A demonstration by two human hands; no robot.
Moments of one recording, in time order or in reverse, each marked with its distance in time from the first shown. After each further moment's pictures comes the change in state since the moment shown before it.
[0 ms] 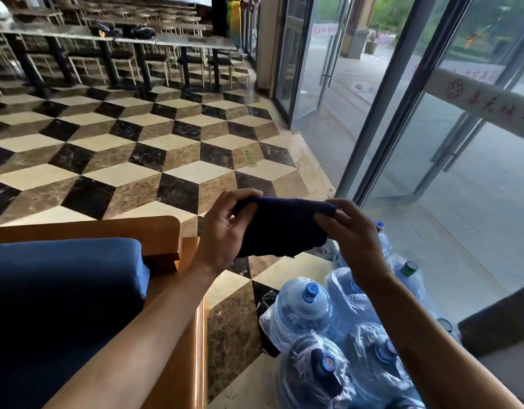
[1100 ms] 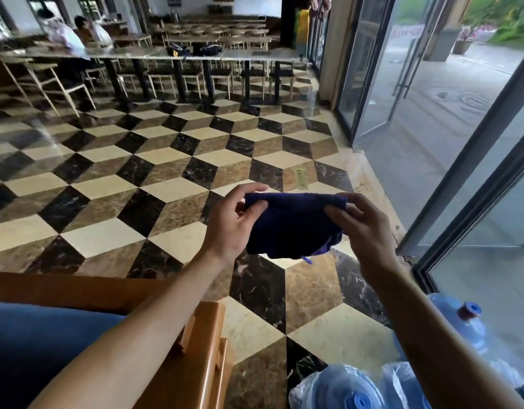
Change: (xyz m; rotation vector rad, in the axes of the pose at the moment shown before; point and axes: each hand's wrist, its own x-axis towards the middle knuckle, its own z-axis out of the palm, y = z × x) left_hand 0.263 -0.110 -0.009 0.275 0.130 -0.063; right_hand 0.322 0.050 0.073 0.075 -0.159 -0.041
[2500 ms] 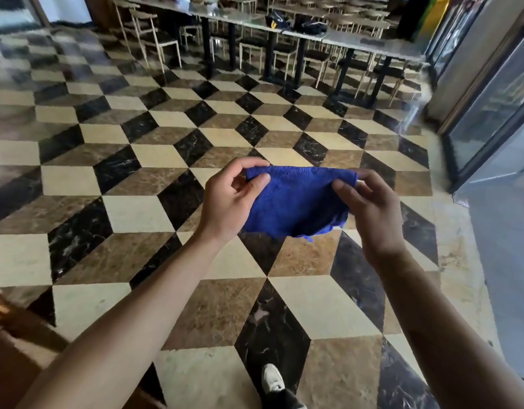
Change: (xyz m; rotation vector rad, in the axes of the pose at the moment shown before) left_hand 0.361 -0.235 -0.058 0.061 0.426 -0.058; right_hand 0.450 0.095 0.220 0.080 -0.338 -0.009
